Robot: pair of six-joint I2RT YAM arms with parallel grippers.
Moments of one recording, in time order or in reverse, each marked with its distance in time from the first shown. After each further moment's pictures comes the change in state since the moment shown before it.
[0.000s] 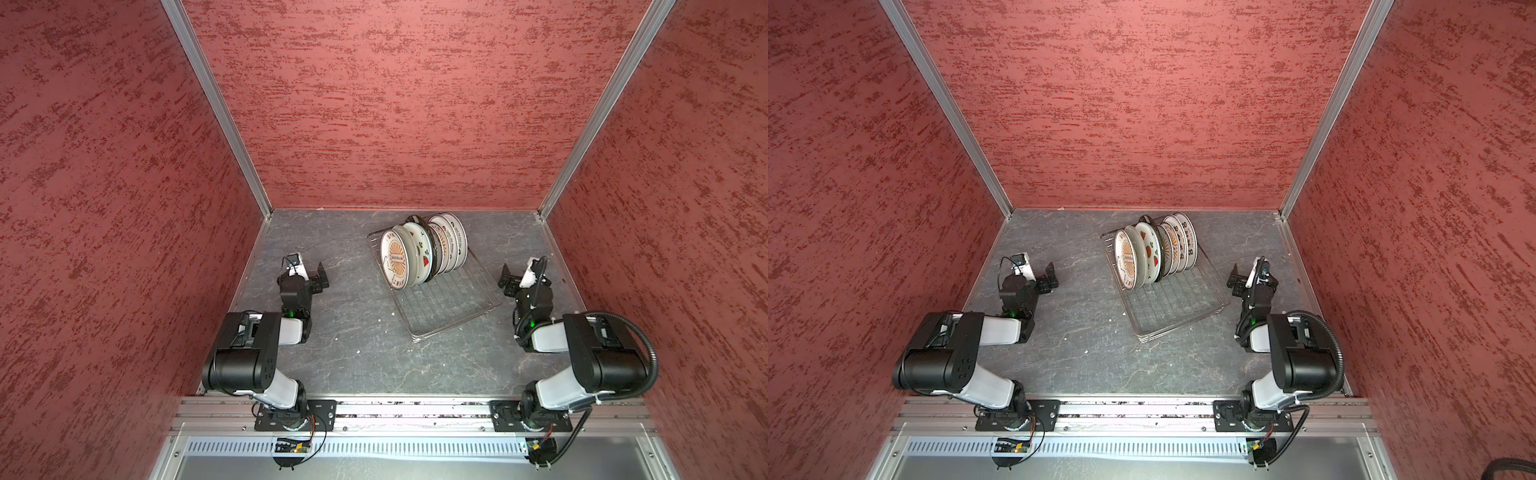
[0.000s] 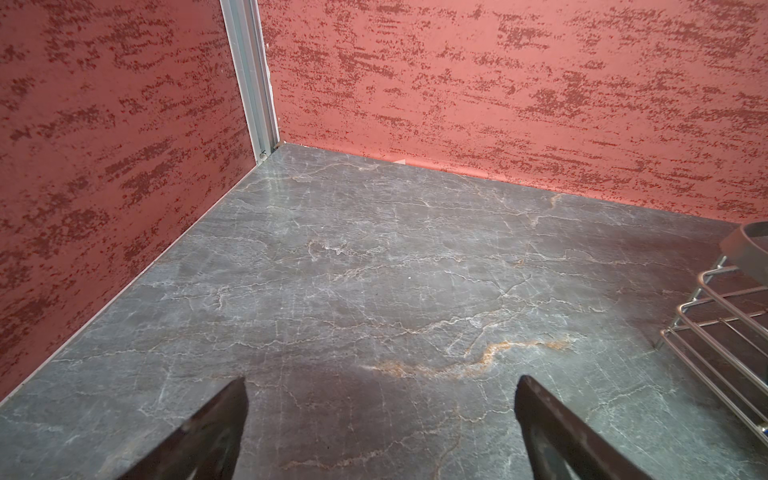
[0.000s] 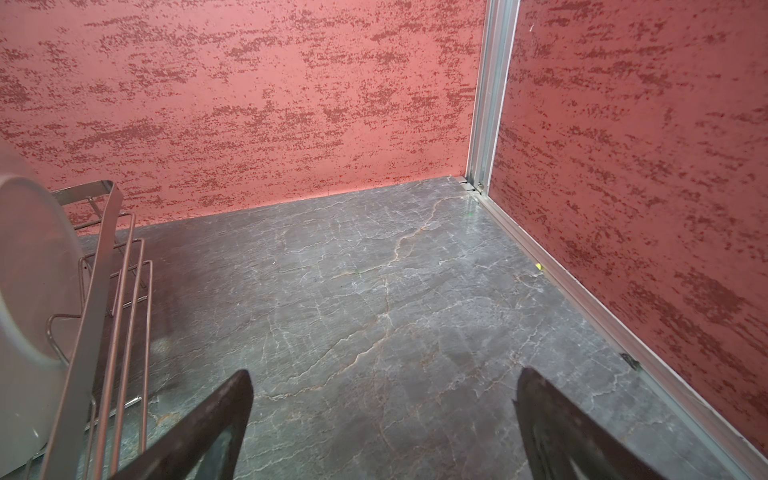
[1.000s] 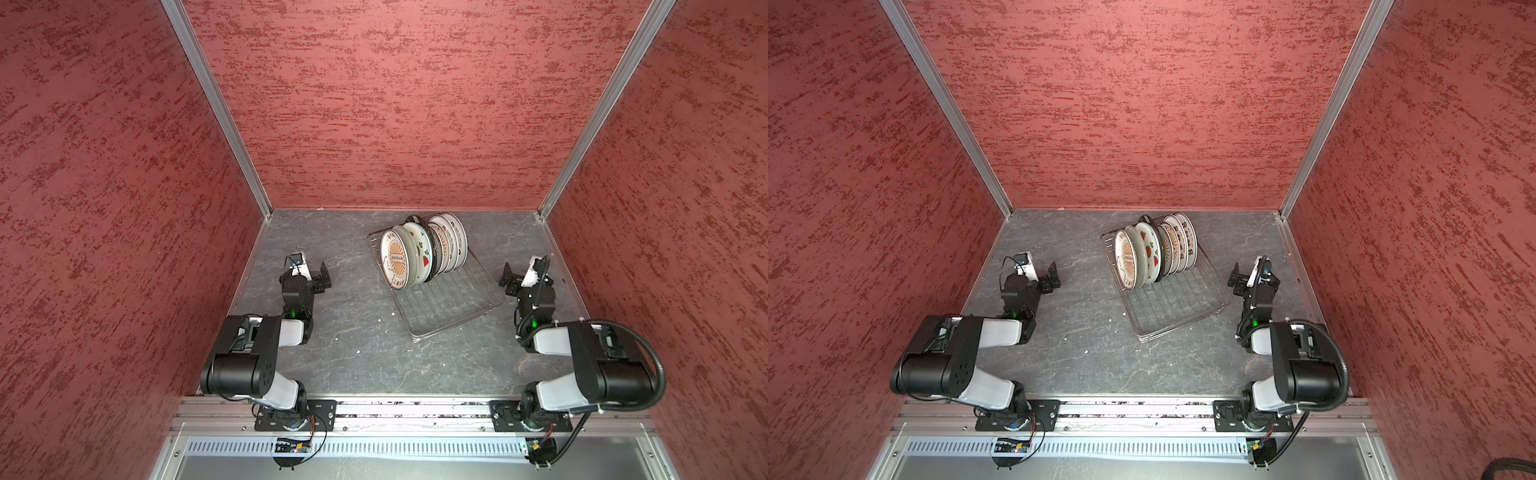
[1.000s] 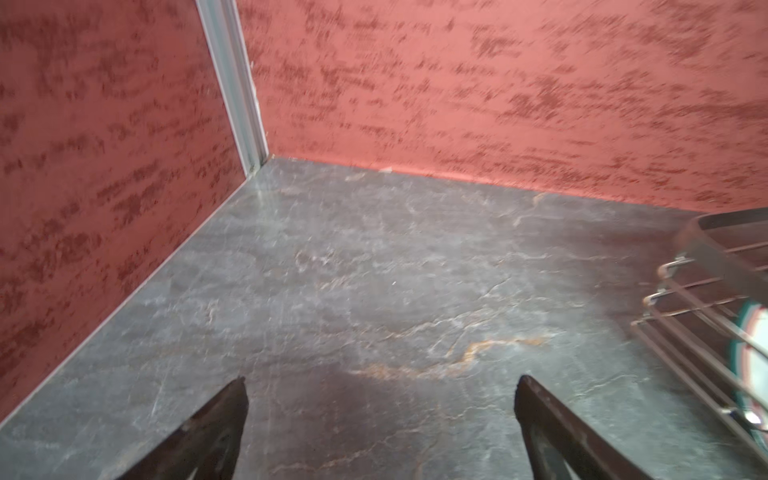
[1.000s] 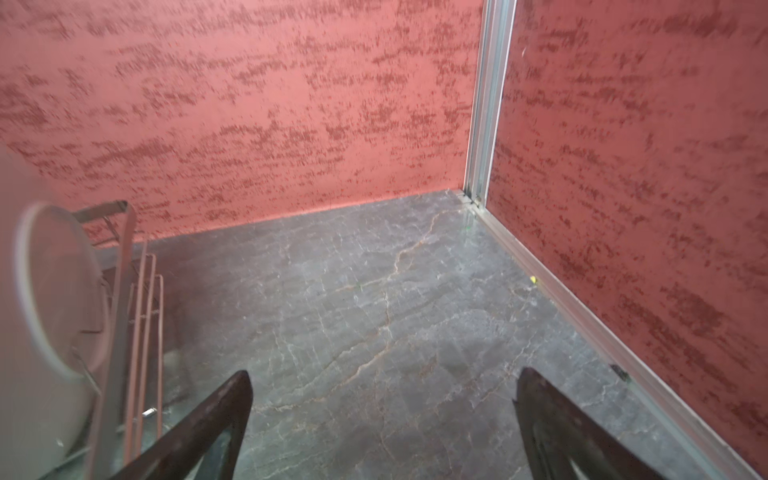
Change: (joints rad) left arm -0.062 -0.089 -0.002 -0.050 -0.029 0.046; right arm 0.000 -0.136 0.000 -0.091 -0.001 -0.001
